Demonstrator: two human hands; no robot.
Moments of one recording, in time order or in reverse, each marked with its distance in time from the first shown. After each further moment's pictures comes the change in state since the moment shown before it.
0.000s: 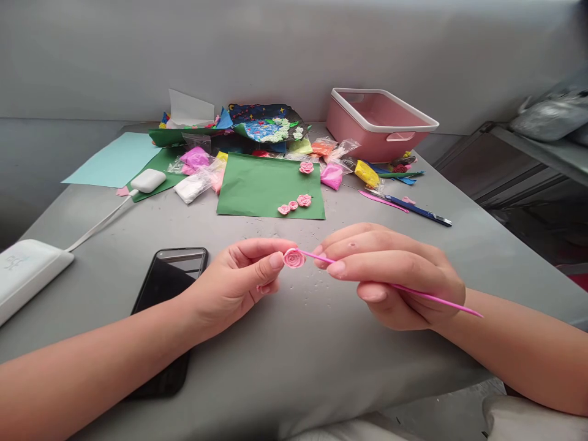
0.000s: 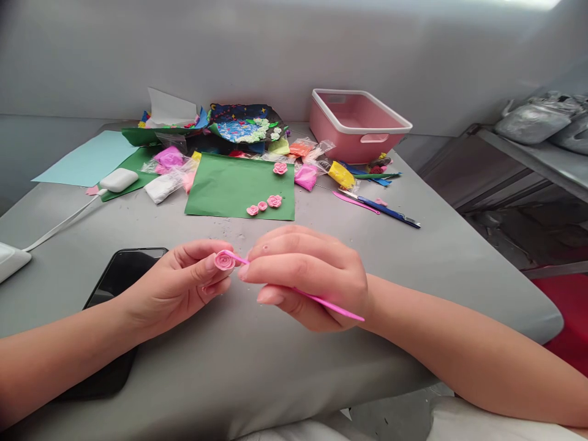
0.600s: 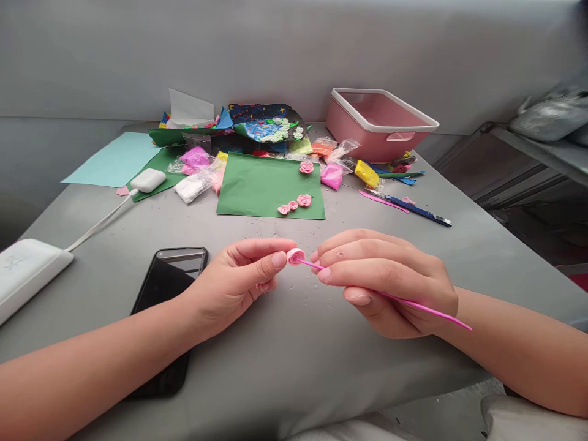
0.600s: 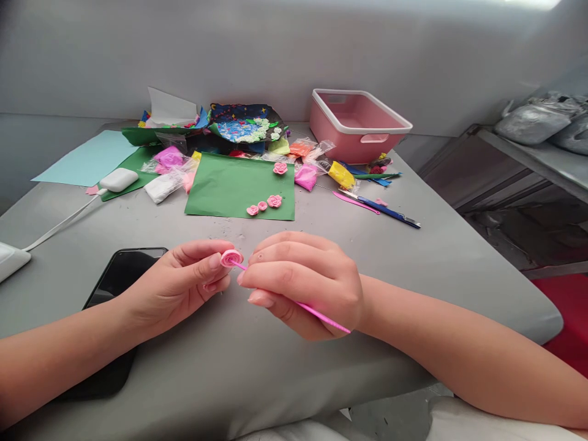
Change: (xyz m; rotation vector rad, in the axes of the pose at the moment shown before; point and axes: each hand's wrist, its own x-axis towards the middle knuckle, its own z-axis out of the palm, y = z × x) left_hand 0.001 0.003 0.004 0.034 0.109 -0.020; right_hand -0.001 -0.003 0.003 -0.057 -0.022 -0.010
